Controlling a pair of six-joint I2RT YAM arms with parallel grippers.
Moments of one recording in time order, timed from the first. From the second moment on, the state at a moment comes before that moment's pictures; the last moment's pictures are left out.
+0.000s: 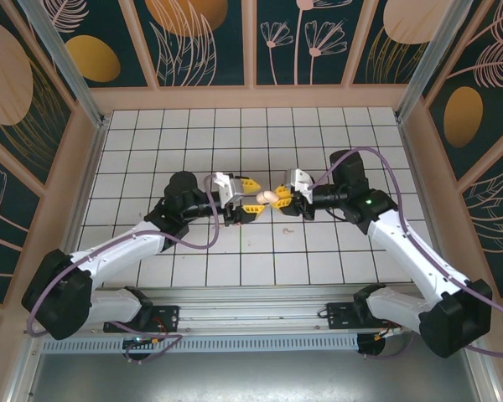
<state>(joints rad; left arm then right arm) -0.67 1.27 0.72 0.44 0.70 0.19 0.47 1.10 0.93 -0.40 -0.86 -0.65</state>
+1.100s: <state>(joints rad) -0.67 1.31 0.78 0.01 0.67 0.52 0.65 1.19 0.93 -0.50 -0.55 -0.89</state>
